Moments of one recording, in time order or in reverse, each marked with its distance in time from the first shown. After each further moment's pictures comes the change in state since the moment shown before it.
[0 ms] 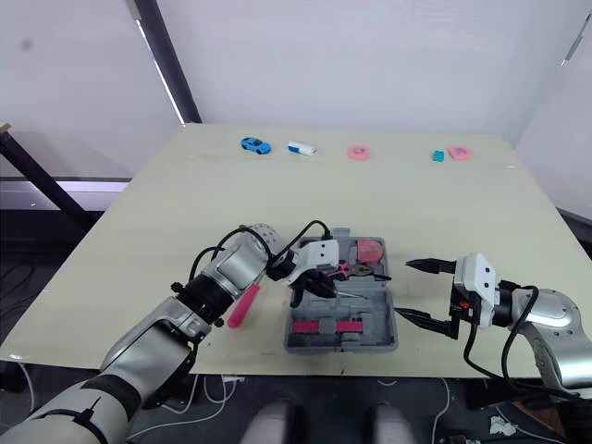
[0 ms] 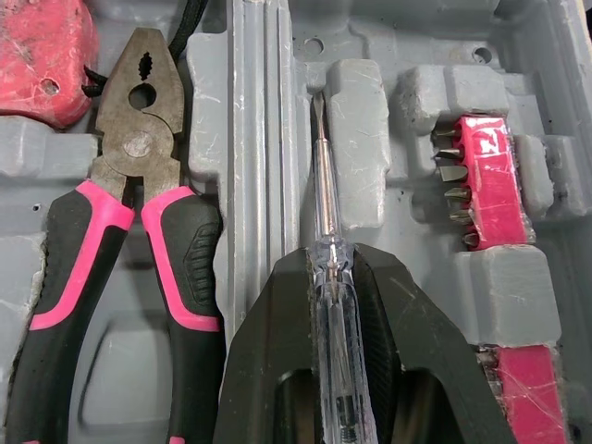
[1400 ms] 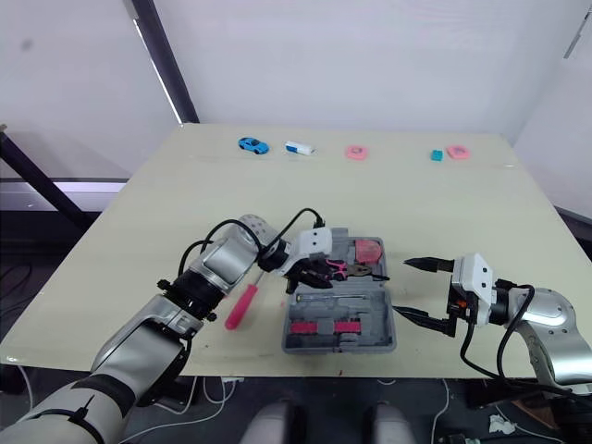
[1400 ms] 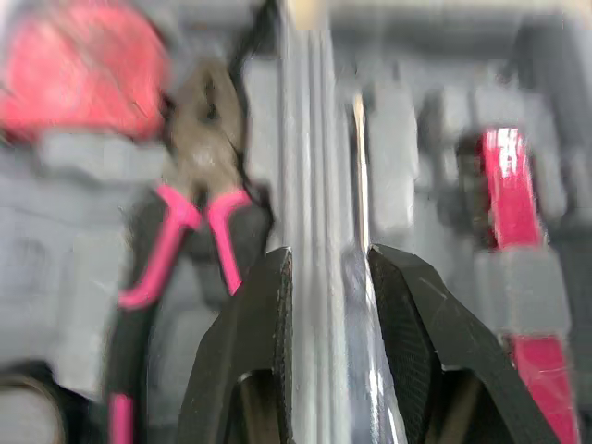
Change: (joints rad) left arm 0.000 0.043 0.081 -0.066 -0.032 -0.003 -0.003; right arm -0.023 0.027 0.010 0.046 -0.022 -0.046 0.013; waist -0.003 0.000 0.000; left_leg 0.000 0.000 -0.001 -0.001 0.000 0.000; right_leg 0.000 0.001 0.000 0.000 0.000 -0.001
